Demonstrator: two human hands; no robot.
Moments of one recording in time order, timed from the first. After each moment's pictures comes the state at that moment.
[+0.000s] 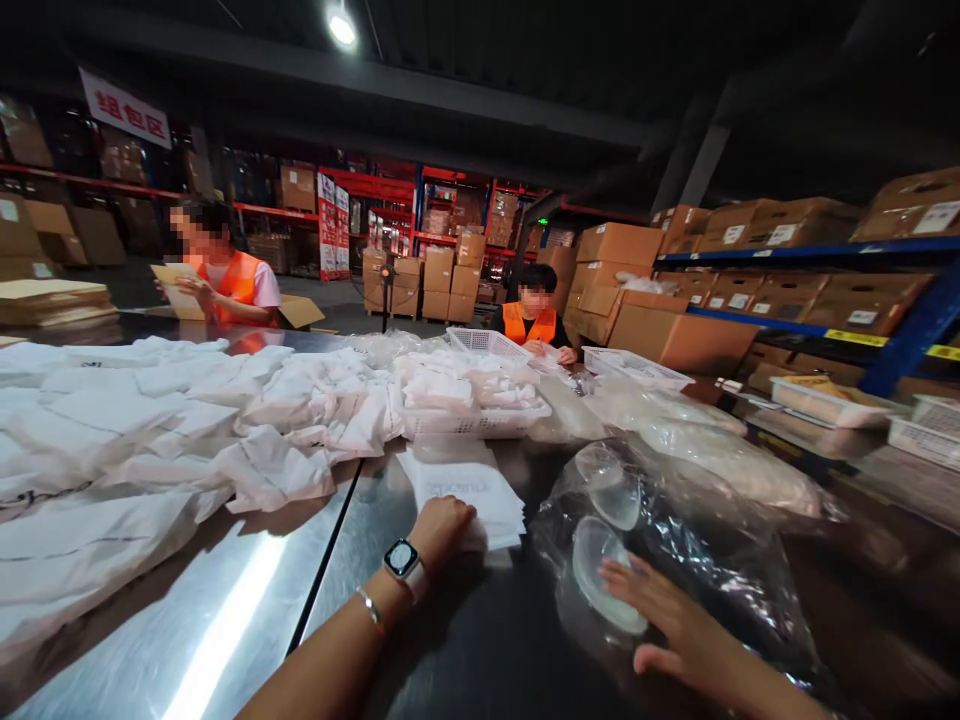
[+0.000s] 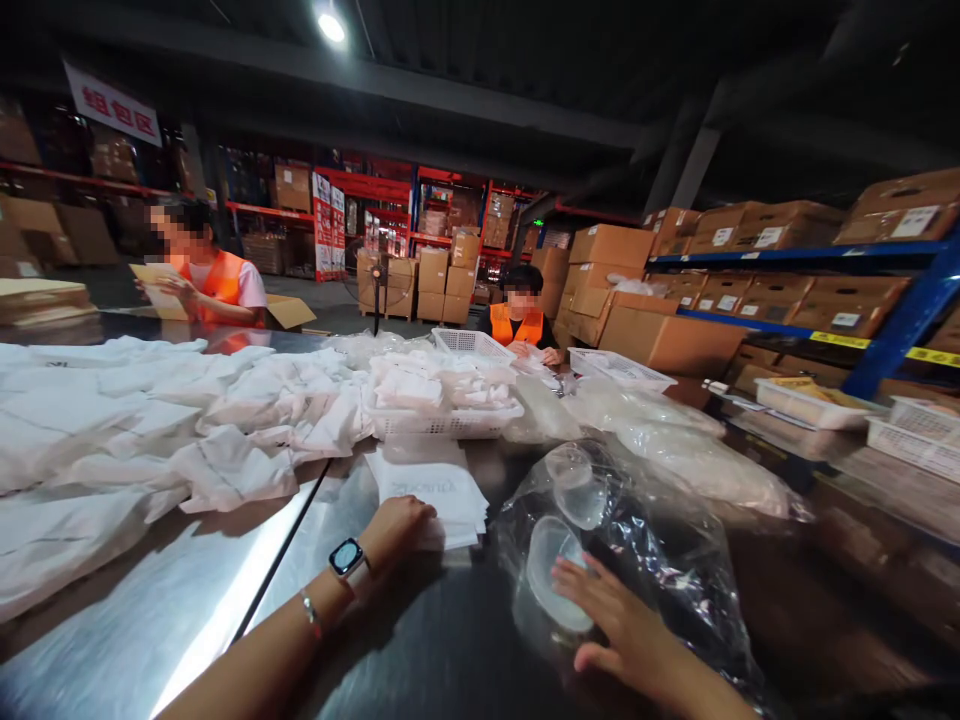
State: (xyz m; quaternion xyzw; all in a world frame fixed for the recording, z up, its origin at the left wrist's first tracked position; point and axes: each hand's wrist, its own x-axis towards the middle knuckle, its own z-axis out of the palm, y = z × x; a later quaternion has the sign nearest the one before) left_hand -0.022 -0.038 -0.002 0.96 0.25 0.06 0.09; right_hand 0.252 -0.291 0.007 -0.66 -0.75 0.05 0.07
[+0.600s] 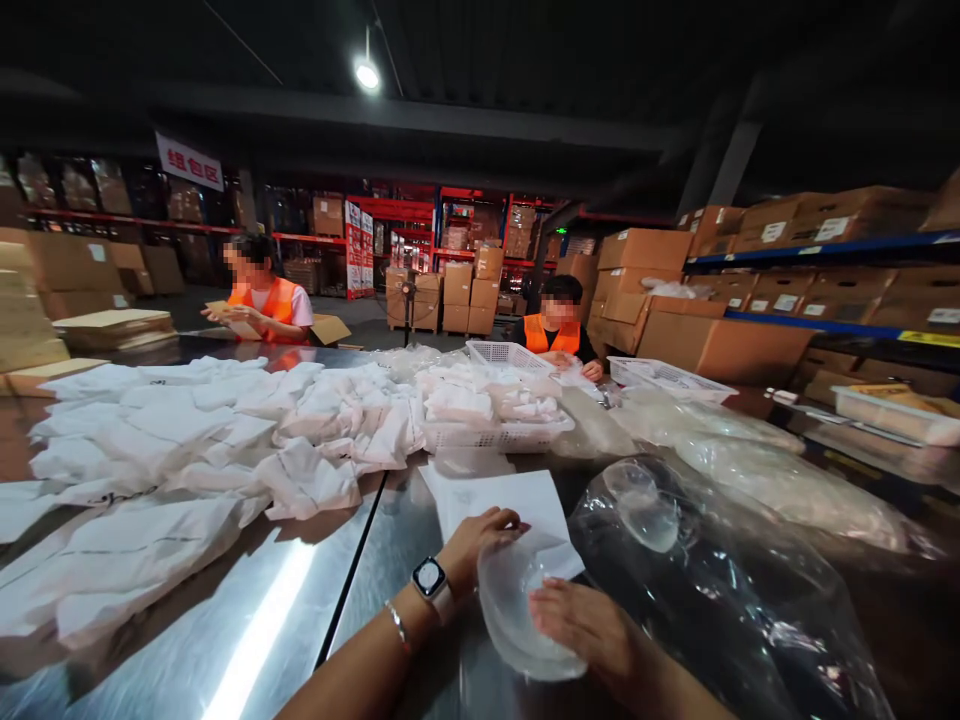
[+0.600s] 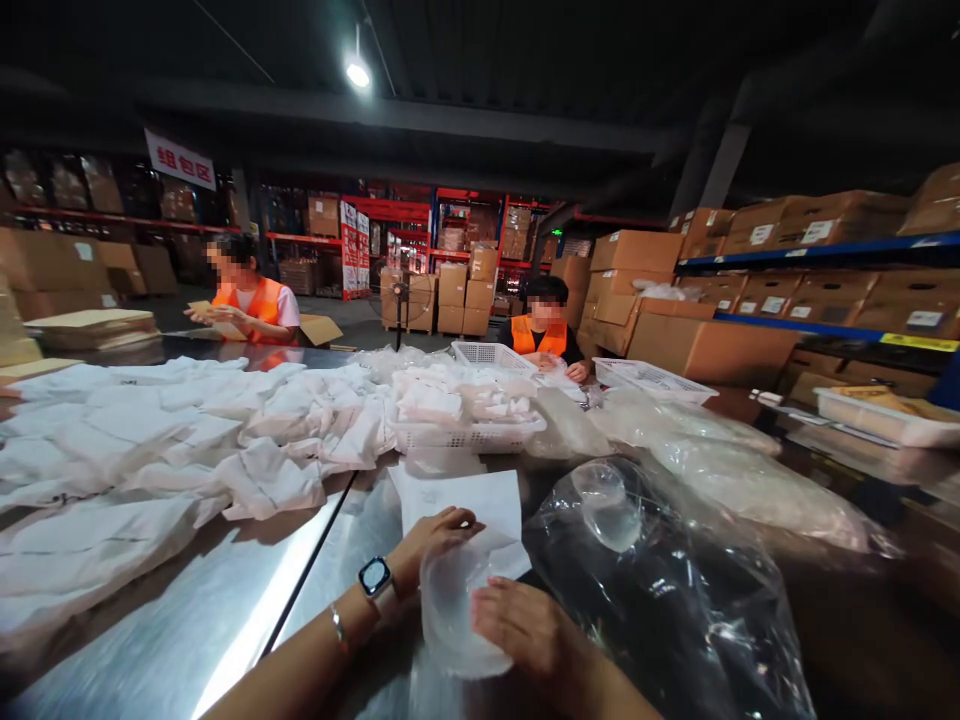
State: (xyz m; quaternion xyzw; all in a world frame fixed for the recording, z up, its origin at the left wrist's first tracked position) left_hand -0.018 -0.043 -0.005 0.96 0.08 0.24 0.14; right_hand 0.140 -0.215 0.023 -0.32 -0.90 -0.21 0.19
